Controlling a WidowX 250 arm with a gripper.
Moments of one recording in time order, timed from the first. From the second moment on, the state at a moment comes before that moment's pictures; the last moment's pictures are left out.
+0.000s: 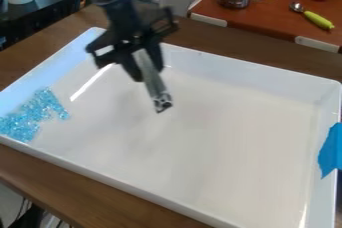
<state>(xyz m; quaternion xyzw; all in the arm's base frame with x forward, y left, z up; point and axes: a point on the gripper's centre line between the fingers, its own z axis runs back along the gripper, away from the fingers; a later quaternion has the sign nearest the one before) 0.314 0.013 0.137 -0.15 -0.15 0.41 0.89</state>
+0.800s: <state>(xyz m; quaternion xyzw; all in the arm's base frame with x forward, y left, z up) 0.337 -0.092 0.108 -0.07 -0.16 0.24 0.96</state>
